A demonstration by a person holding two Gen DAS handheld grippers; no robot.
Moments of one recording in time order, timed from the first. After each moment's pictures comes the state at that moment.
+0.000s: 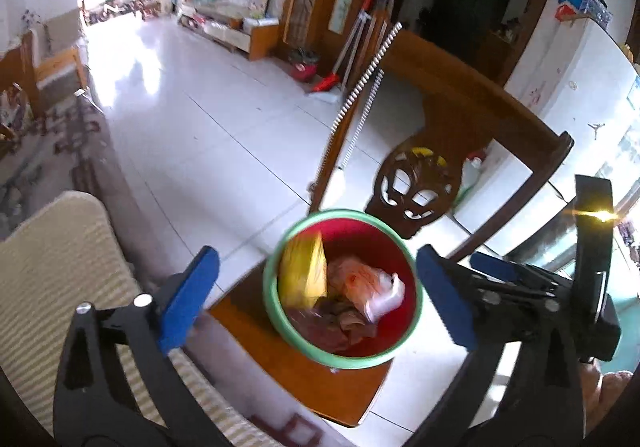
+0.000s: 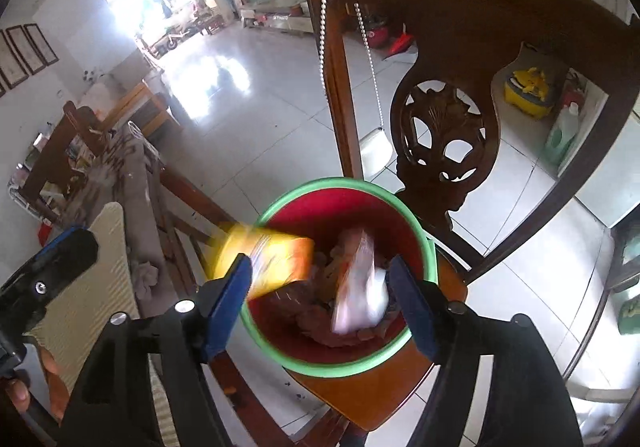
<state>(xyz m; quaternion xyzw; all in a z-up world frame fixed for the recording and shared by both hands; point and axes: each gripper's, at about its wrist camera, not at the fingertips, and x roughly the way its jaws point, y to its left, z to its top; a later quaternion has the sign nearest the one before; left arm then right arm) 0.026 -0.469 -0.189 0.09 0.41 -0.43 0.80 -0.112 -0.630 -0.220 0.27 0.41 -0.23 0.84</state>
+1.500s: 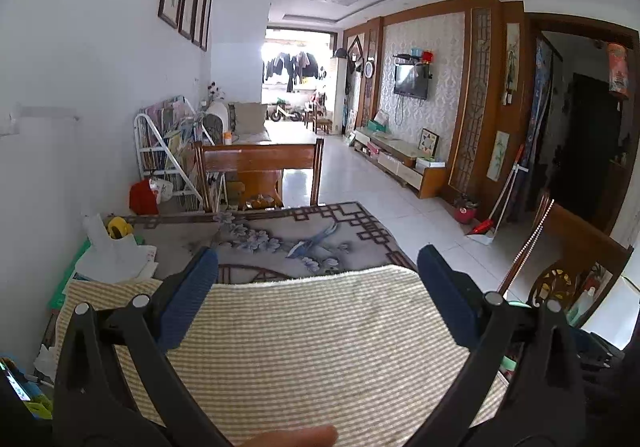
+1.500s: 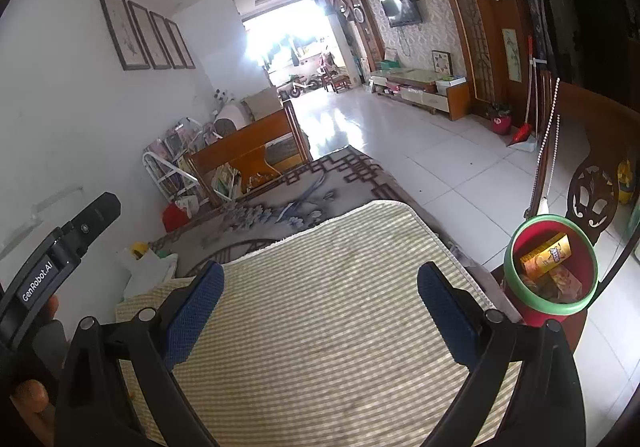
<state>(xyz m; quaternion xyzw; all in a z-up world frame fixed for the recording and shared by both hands) 0.009 -0.068 -0.038 0.00 0.20 -0.17 0.96 -0.077 -0.265 -0.085 0.20 0.27 -0.08 0.94</state>
